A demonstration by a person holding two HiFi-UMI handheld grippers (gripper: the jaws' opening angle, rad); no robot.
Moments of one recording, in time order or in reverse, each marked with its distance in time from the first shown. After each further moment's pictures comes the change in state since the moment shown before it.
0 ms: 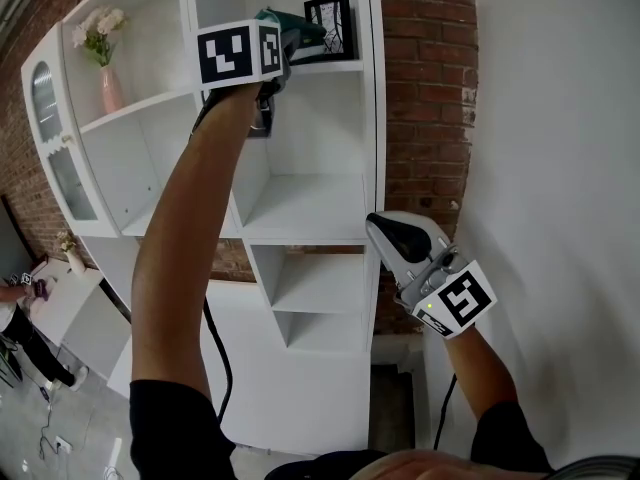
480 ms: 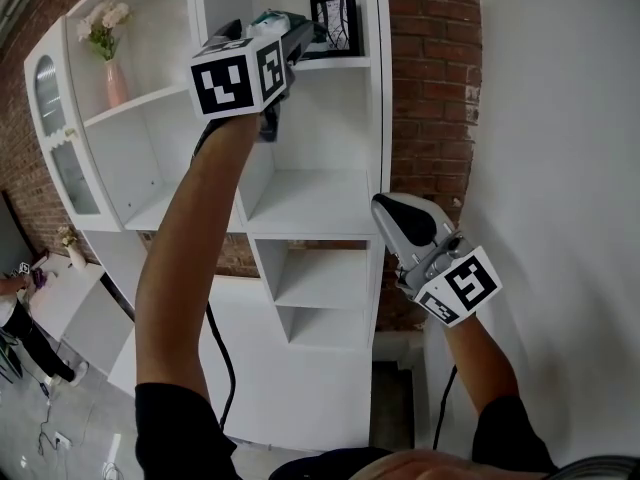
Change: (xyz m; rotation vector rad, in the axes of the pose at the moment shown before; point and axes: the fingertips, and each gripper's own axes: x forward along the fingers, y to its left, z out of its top) left arm -0.036 -0.009 0.021 0.046 -0.207 -0.020; right arm 0.010 -0.012 0.012 0.062 -0.033 -0.045
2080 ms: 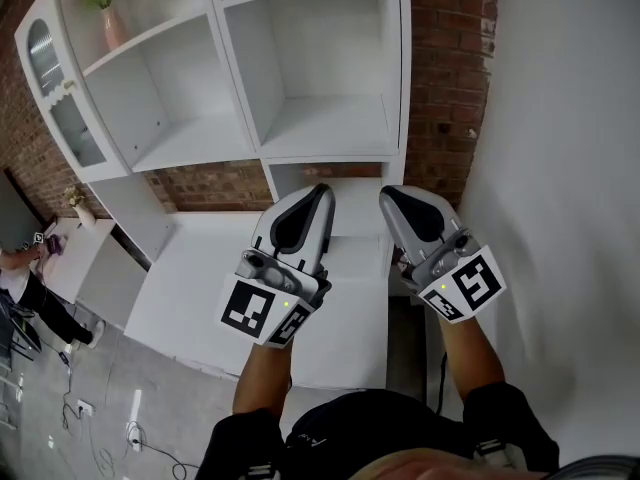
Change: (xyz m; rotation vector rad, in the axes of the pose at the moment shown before) left arm -0.286 -0.144 -0.142 -0.271 -0.106 -0.310; right arm -0.046 0.087 -0.025 0.156 0.038 -0.050
